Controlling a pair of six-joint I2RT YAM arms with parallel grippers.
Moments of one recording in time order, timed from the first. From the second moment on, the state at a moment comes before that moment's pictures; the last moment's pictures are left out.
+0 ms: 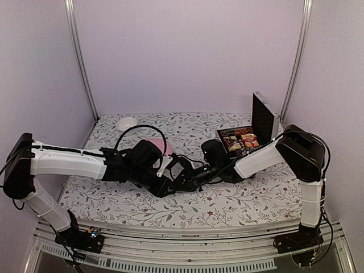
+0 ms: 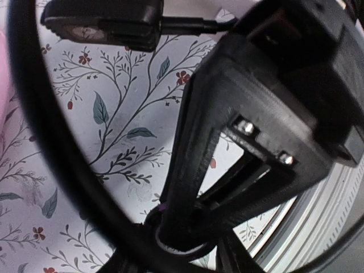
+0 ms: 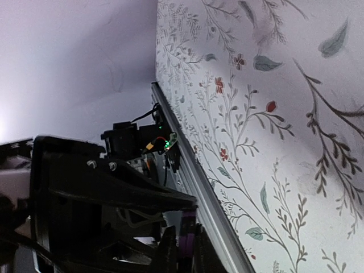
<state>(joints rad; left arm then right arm) -0.98 1.54 0.92 -0.30 0.09 -0.32 0.89 2.06 1.09 0.49 -0.89 1.15</state>
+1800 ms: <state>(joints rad) -0.11 1.00 0.83 -0.31 -0.04 -0.07 0.42 1.90 1.34 -0.44 0.00 0.14</state>
